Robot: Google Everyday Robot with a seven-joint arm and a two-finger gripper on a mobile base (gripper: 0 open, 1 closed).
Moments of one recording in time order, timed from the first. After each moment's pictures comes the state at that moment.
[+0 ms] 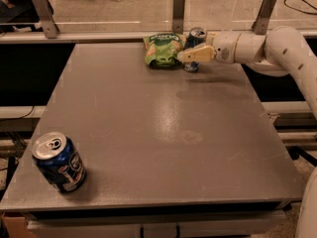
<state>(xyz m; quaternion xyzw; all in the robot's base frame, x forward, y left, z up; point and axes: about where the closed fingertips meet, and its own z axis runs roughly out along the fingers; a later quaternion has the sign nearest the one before) 0.764 -0.116 0.894 -0.37 0.67 0.32 0.57</state>
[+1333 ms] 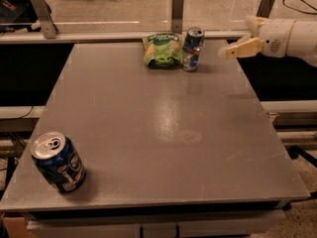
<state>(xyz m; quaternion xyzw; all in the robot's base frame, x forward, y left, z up) 0.704 -0.209 0.951 -0.39 0.66 0.26 0.58</state>
